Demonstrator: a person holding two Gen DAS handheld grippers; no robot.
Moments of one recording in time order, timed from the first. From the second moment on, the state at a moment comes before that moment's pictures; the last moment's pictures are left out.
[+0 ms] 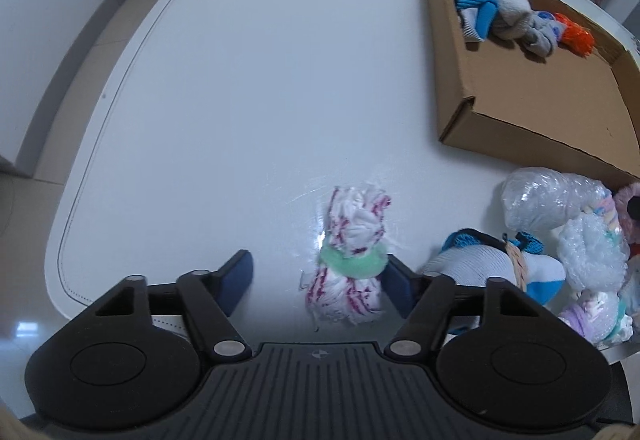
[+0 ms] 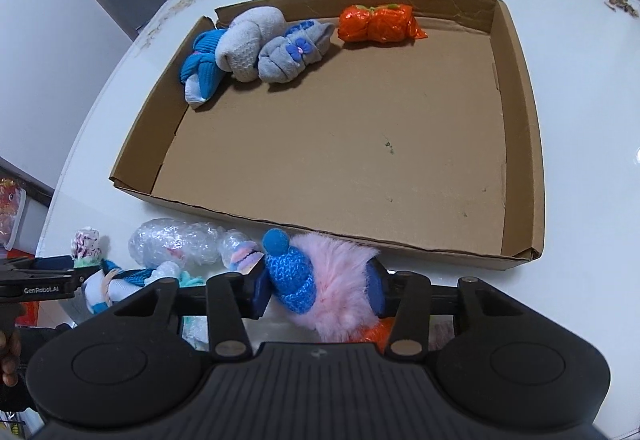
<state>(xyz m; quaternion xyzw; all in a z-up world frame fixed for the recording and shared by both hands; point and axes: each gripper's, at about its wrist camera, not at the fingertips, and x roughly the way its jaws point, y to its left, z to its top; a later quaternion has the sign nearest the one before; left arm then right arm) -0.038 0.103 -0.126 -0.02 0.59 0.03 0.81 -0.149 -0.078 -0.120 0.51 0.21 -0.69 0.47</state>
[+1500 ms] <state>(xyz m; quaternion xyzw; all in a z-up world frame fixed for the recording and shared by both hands) 0.091 -0.068 -0.016 0.03 0.44 -0.16 0.88 -0.221 -0.095 -0.008 0.44 0.15 -0.72 0.51</state>
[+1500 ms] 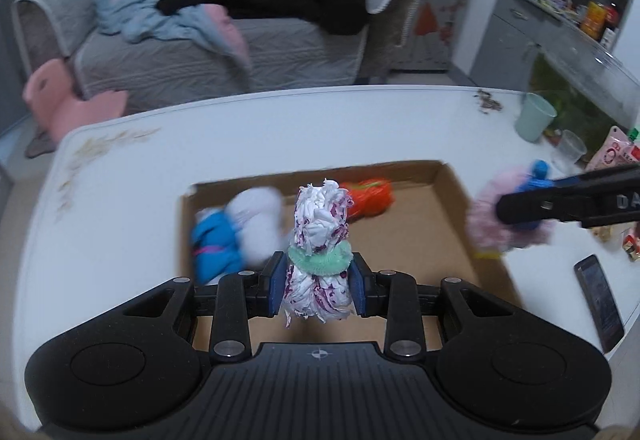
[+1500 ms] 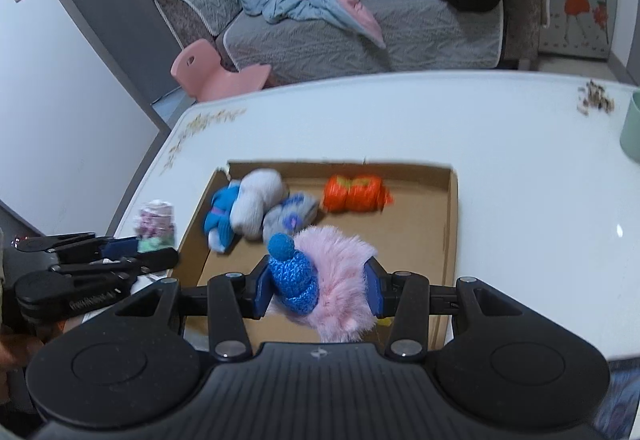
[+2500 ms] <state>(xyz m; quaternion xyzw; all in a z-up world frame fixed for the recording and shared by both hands) 0.169 -0.153 -0.136 0.07 0.51 -0.20 0.83 -0.279 -0.153 -0.088 0.30 0.37 -0.64 0.60</state>
